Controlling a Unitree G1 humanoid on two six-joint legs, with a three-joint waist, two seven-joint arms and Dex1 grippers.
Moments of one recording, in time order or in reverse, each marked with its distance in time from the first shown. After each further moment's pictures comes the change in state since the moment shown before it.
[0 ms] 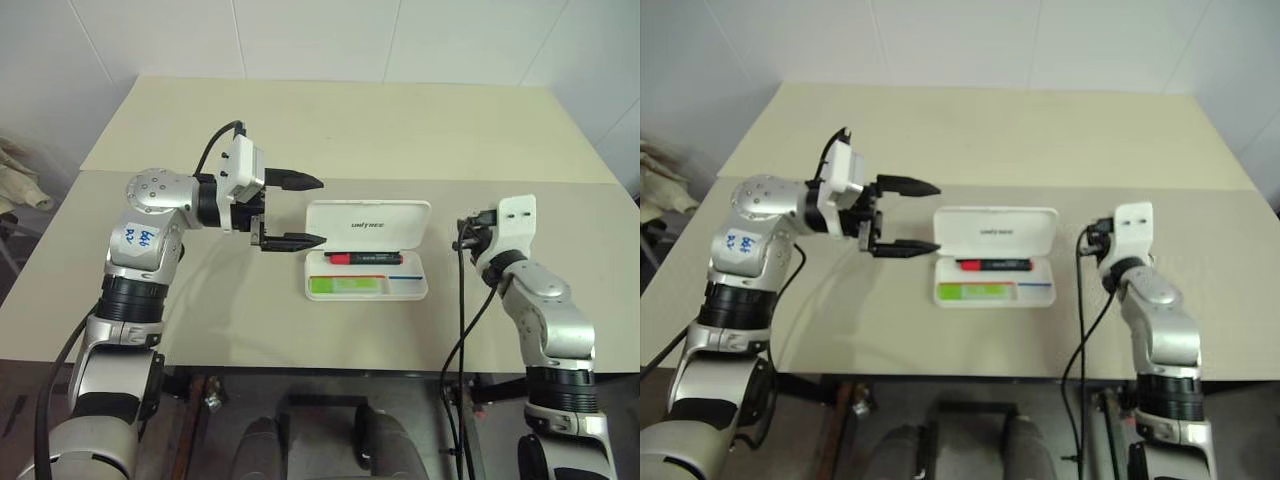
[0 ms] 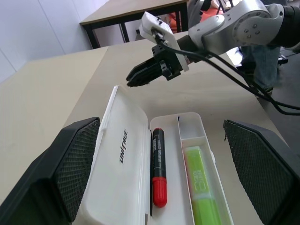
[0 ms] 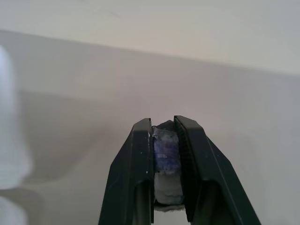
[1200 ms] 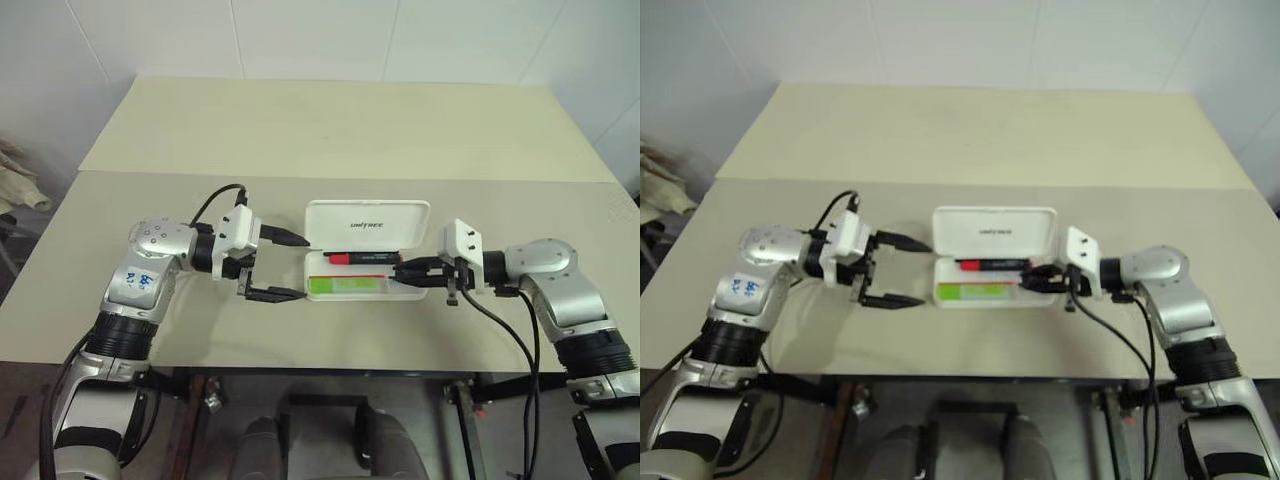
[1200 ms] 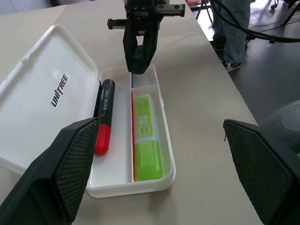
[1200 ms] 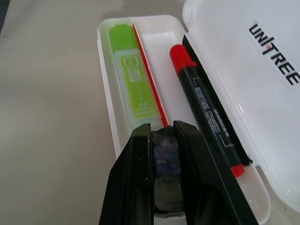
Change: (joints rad) left arm 0.202 0.080 -0.057 -0.047 0.017 -0.092 -0.072; right arm -0.173 -0.187 0.287 0.335 -0.010 -0.394 0.846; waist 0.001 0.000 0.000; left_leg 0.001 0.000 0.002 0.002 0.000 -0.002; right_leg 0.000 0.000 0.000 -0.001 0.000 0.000
